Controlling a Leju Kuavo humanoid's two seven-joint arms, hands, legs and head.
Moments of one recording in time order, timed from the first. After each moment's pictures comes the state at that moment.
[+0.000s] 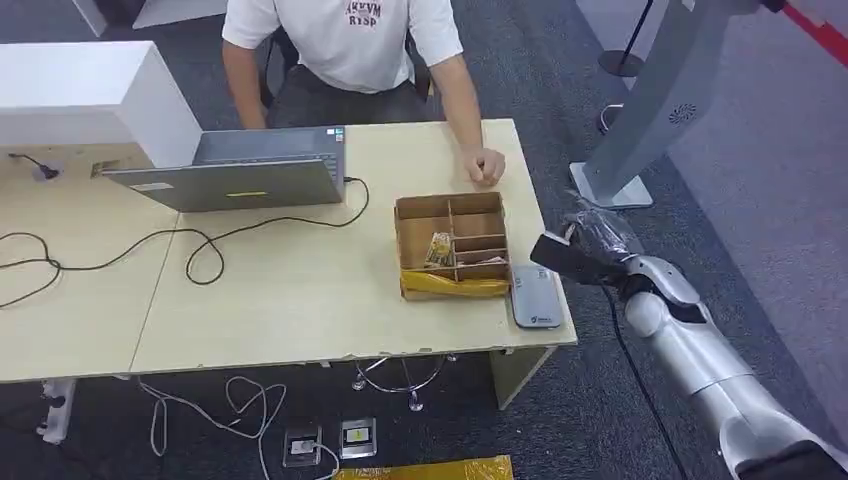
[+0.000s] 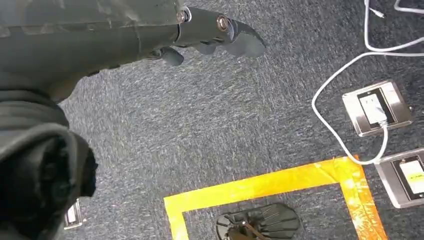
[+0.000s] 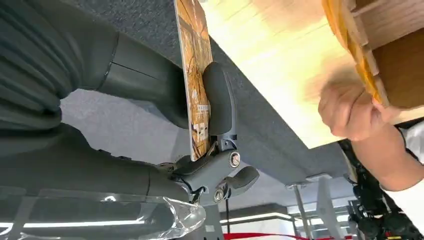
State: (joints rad) left arm -0.15 0.22 -0.87 -0.21 0.57 0.34 -0.16; right arm -0.56 -0.48 0.52 -1.07 0.56 0.04 -0.07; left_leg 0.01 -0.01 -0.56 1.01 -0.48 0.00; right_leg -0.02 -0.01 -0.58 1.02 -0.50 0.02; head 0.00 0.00
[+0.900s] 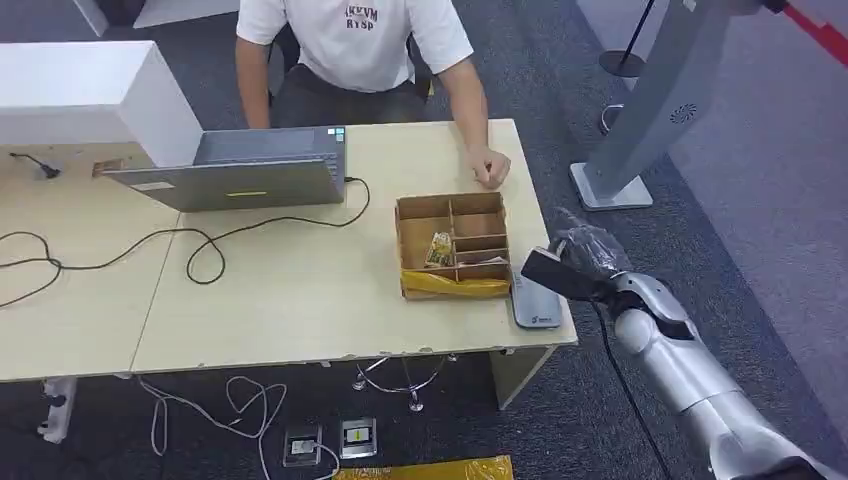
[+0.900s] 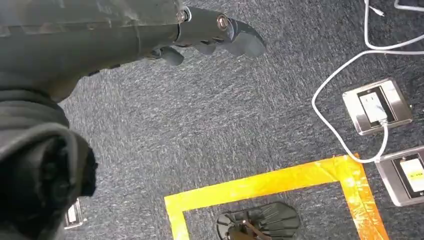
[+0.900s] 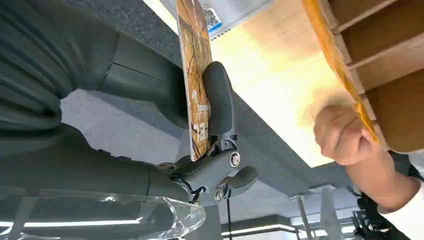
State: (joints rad) left arm -0.15 0.22 -0.87 -0.21 0.56 0.34 -0.16; right arm -0.49 -0.45 0.50 -1.08 0.57 0.02 -0.06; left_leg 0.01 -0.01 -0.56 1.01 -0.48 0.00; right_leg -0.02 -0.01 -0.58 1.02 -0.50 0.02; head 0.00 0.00
